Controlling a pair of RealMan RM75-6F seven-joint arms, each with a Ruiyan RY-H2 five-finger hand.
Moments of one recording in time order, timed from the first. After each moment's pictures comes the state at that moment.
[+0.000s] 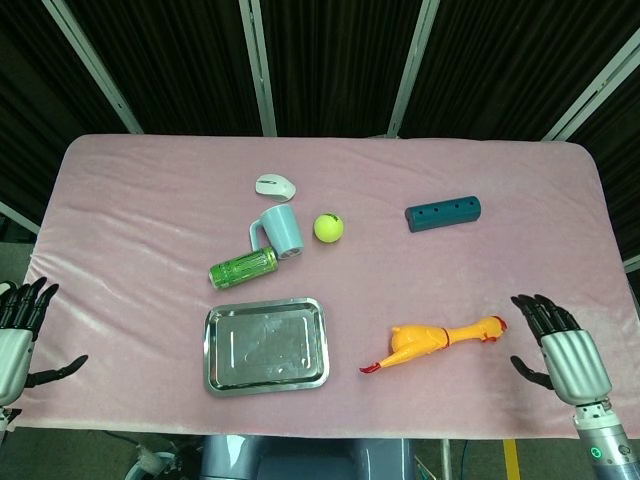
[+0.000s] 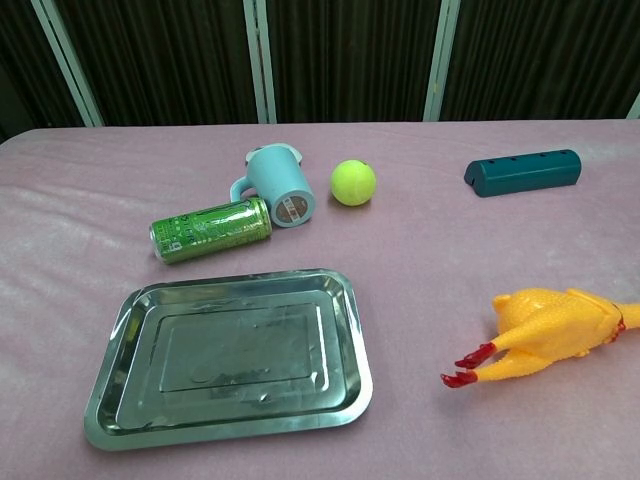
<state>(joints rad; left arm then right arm) -0.06 -1.09 -0.01 -1.70 1.53 1.52 0.15 0.13 -1.17 0.02 -1.51 -1.66 1.47 0.01</state>
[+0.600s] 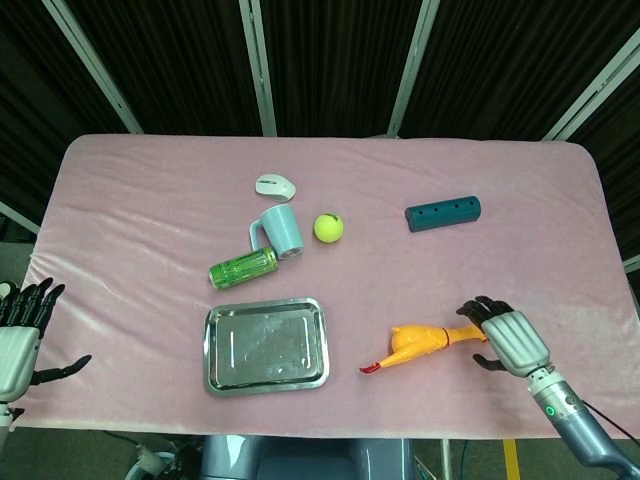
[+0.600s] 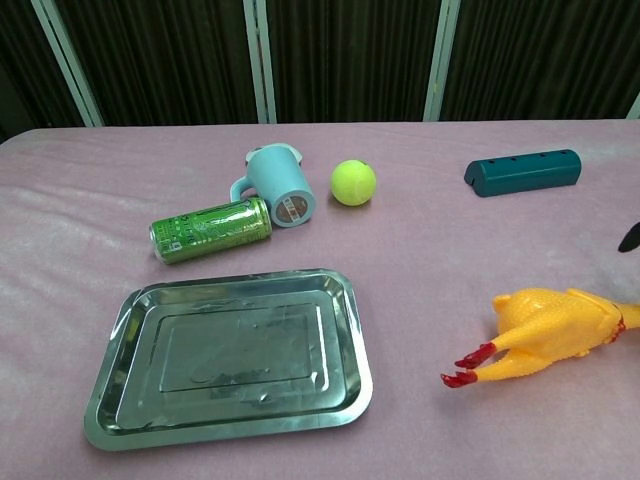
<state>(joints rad) -0.08 -1.08 -0.01 -1.72 1.49 1.47 0.18 0.34 -1.20 0.01 -1.46 -1.63 1.09 0.01</state>
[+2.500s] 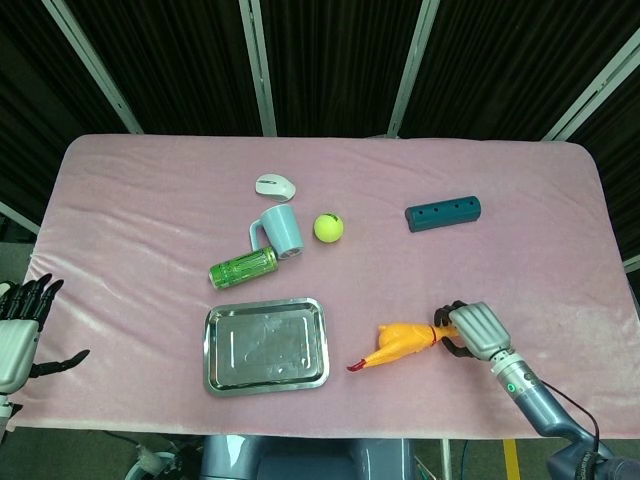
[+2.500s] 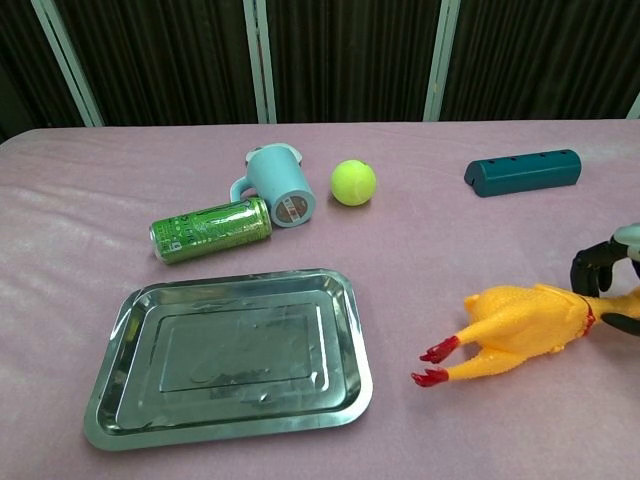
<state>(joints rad) -0.10 -1.07 -0.03 -1.70 1.45 1.42 0.15 0.45 -1.38 0.00 -1.32 -1.55 1.01 0.06</state>
